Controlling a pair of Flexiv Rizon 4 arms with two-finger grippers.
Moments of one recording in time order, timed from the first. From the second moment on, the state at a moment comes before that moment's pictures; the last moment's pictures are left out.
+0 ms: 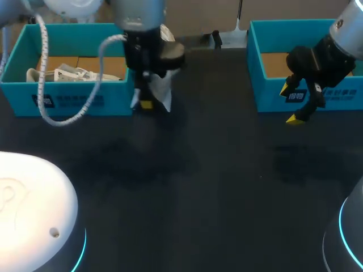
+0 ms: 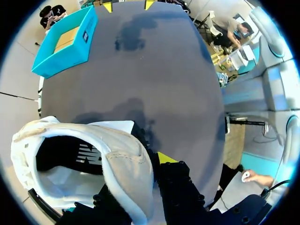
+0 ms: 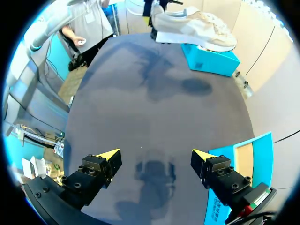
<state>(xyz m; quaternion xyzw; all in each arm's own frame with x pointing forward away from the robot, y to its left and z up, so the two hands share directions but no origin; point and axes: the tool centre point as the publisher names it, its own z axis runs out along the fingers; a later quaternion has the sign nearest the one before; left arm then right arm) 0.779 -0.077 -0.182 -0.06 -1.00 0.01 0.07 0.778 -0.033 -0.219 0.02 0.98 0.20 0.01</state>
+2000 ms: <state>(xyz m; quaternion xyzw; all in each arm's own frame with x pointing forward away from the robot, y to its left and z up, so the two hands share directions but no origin) 1.023 0.280 -0.196 0.01 -1.00 -0.05 0.02 0.778 -0.033 -0.219 0.02 0.98 0.20 0.01</state>
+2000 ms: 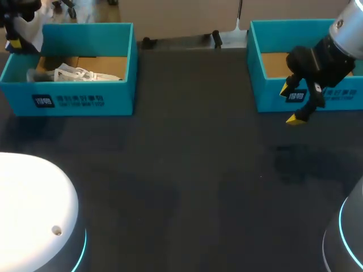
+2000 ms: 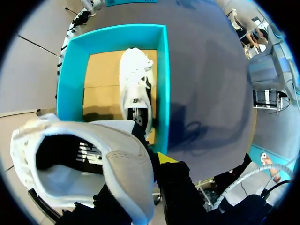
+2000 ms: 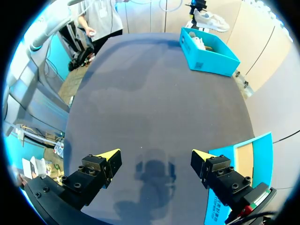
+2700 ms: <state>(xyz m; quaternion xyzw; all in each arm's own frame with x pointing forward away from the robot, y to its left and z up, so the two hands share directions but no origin) 1.088 0.303 -0.187 -0.03 -1.00 -0.02 0.00 0.778 -0.033 -0.219 0.02 0.98 0.20 0.01</state>
